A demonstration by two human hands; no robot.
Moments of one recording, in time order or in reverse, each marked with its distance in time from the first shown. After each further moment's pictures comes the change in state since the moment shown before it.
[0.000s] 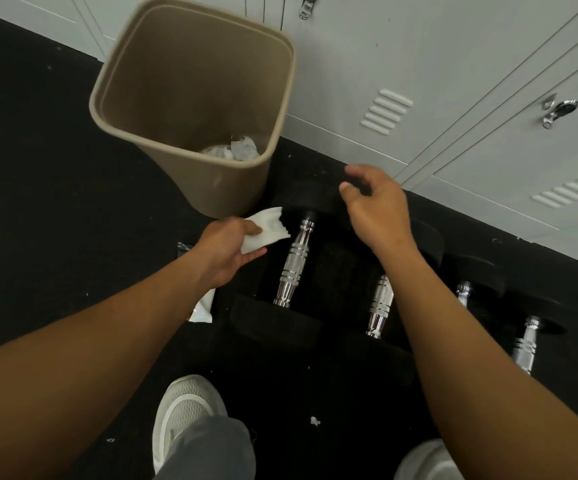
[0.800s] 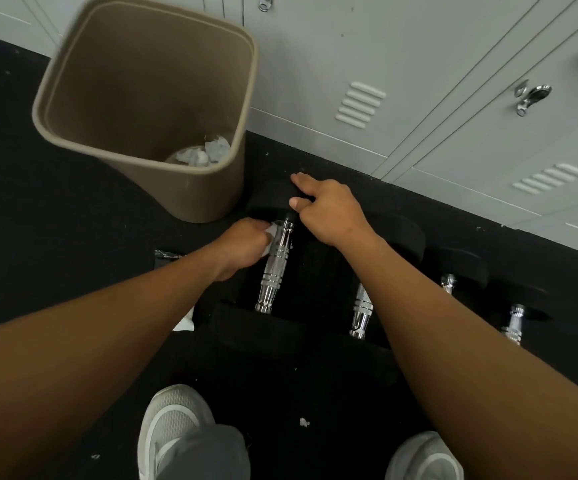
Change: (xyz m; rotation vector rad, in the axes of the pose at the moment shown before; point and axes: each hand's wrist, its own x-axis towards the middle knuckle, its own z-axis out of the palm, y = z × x) left_hand 0.014 -0.004 0.049 0.825 -0.158 0.157; right_hand 0.017 -0.001 0.010 -0.268 -0.381 -0.043
